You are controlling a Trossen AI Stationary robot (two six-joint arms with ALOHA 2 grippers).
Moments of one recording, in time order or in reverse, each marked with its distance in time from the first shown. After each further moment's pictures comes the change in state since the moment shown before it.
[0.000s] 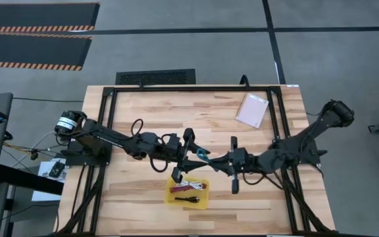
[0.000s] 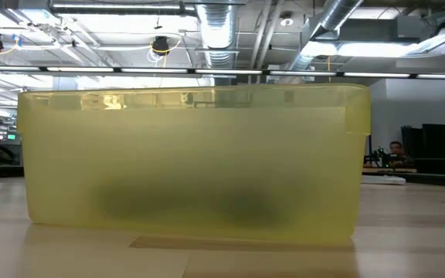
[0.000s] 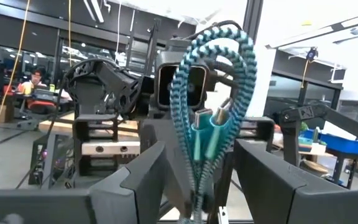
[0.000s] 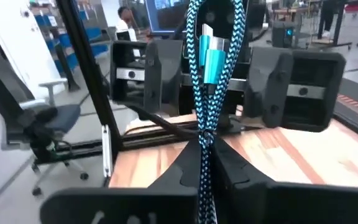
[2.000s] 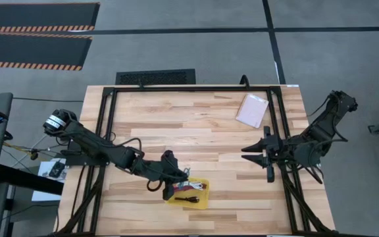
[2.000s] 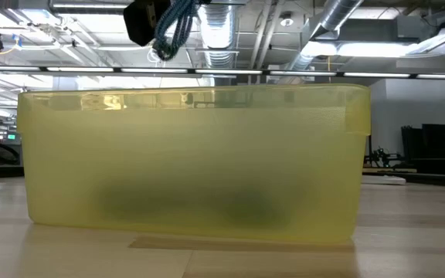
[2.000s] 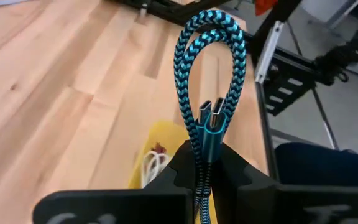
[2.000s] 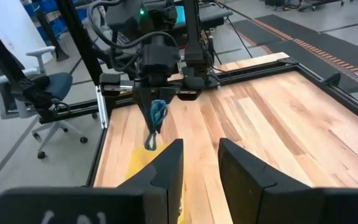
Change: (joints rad) left arm -0.217 -0.132 0.000 -0.989 -0.278 -0.421; right arm 0.207 -0.379 0.001 -0.648 0.187 0.261
